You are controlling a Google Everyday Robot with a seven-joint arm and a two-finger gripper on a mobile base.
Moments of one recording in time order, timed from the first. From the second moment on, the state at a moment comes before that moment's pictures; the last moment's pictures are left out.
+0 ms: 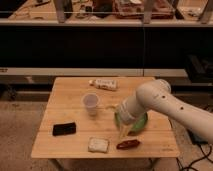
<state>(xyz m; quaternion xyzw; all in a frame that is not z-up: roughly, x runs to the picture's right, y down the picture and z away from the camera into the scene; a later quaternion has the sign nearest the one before) 0.033 0.154 0.649 -0.24 -0.30 -0.11 0.92</state>
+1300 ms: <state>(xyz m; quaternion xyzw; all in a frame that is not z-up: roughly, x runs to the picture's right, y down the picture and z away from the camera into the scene) -0.026 0.280 0.713 -0.33 -0.34 -0.05 0.88</state>
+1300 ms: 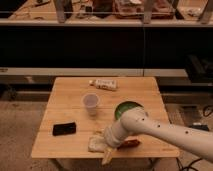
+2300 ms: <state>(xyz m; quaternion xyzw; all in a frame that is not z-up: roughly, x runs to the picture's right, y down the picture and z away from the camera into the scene) -0.019 0.295 0.772 -0.33 -0.32 0.01 0.89</state>
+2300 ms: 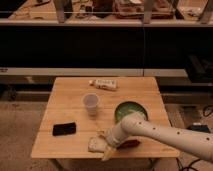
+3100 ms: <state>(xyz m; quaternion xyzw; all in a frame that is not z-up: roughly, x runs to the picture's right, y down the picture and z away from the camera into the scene) -0.024 0.273 0.754 -0.32 -0.36 0.03 0.88</state>
